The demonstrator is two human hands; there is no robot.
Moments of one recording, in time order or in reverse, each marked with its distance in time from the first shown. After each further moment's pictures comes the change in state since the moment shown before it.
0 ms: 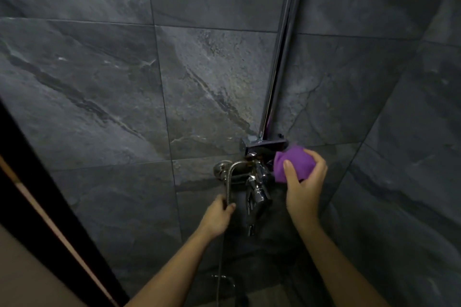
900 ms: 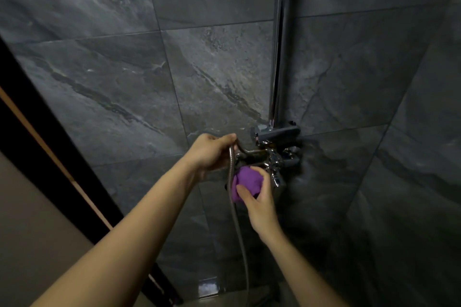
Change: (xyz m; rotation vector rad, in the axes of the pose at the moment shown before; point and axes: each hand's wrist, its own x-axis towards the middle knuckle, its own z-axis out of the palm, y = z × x) left_hand -0.053 0.151 -0.105 -0.377 0.068 -0.023; right_hand -0.093 -0.003 0.046 0.329 -0.501 0.329
